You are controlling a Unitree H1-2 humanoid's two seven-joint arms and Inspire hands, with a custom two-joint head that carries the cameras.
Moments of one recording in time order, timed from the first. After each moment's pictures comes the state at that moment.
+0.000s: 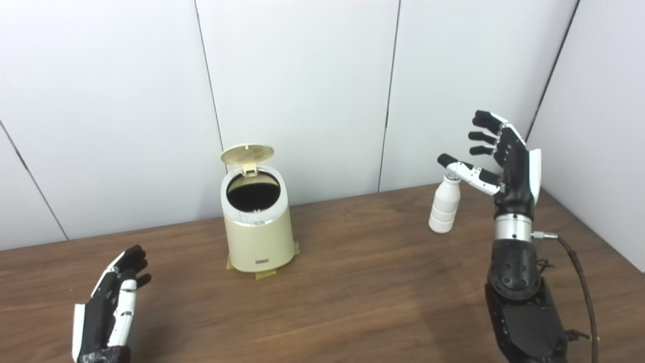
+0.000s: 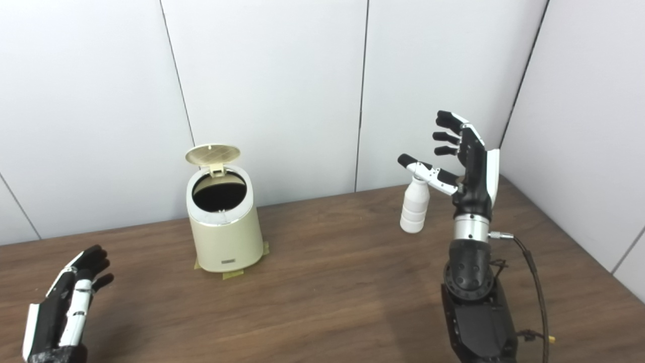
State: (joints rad) left arm -0.15 0.09 0.11 0.07 -0.06 -0.20 0.02; right arm -0.38 -0.25 -0.30 0.07 -0.22 -0.12 -0.36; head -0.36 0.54
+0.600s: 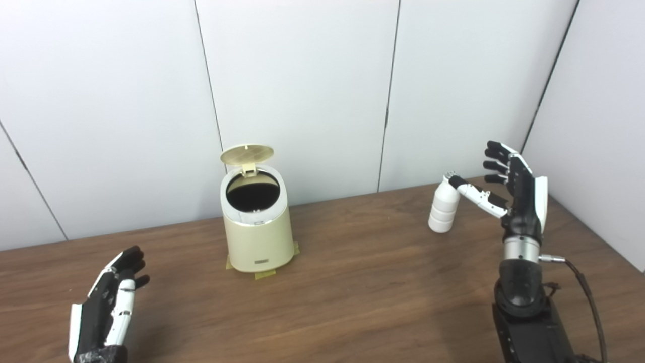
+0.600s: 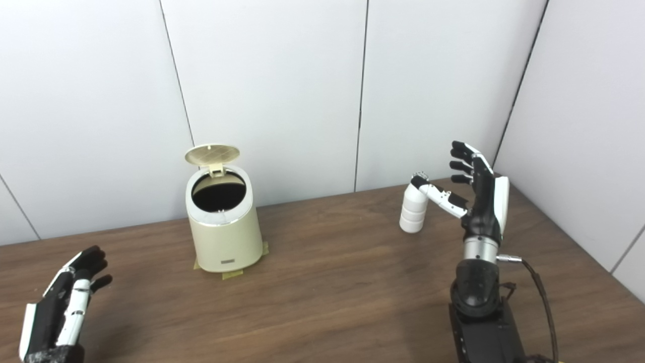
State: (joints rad) left arm -0.15 0.09 0.11 0.06 -0.06 -0.18 0.02; right arm -0.32 -0.25 -0.32 0.11 -0.25 -0.04 -0.40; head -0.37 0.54
